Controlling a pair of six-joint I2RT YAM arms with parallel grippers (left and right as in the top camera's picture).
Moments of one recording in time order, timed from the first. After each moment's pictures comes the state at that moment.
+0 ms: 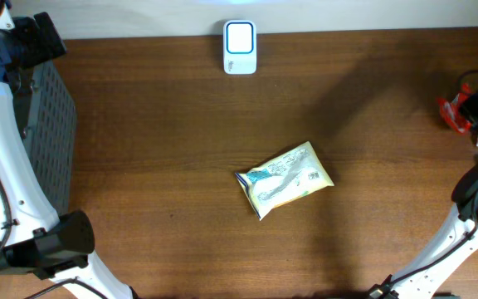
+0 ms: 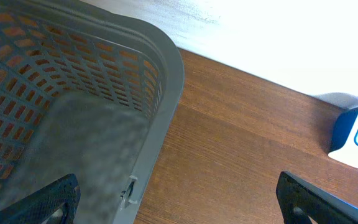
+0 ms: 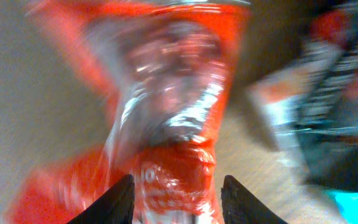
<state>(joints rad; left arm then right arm) 0.27 1.96 2.50 -1.35 -0.01 -0.13 -0.62 2.34 2.03 -0.93 -0.13 0.31</state>
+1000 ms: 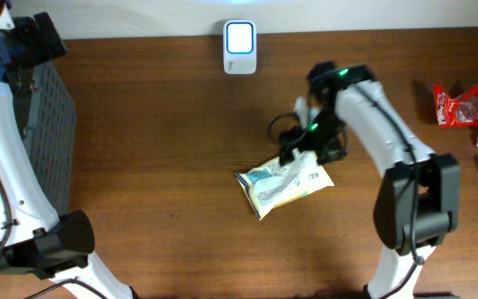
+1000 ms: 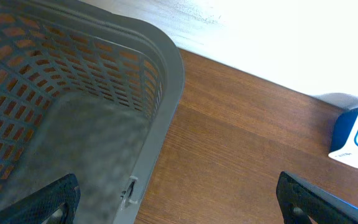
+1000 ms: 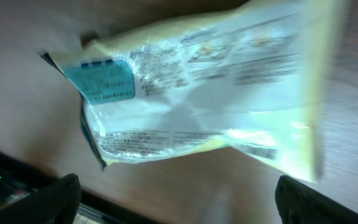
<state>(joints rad) 0.27 1.96 2.50 -1.35 -0.01 -0.13 0.24 2.01 1.64 -1.35 -0.34 0.04</state>
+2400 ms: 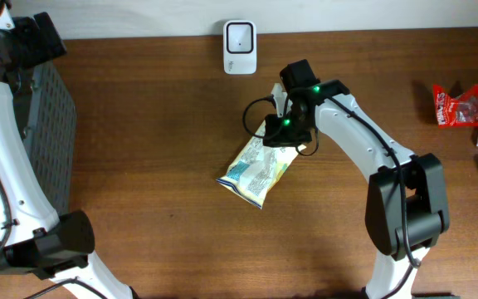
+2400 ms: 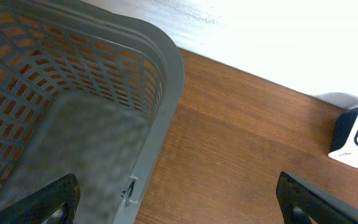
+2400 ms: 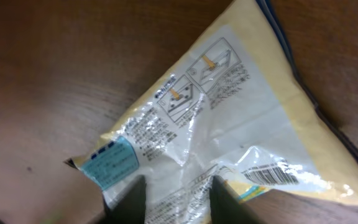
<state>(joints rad) 0.27 1.96 2.50 -1.35 -0.01 -0.13 0.33 2.00 1.57 -0.91 -0.37 0.22</state>
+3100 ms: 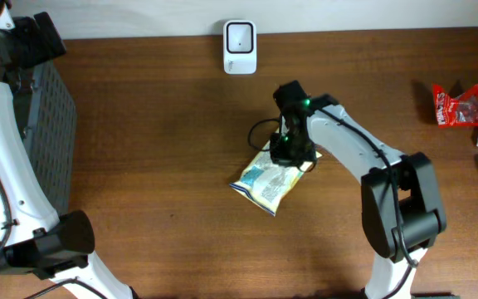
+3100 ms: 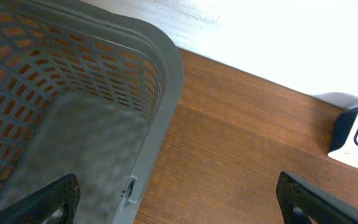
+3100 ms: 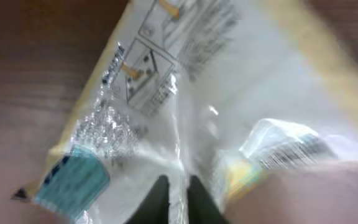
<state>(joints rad) 0.27 1.96 2.50 -1.35 -0.01 -0.13 0.37 2.00 1.50 -1.03 -0.16 0.42</state>
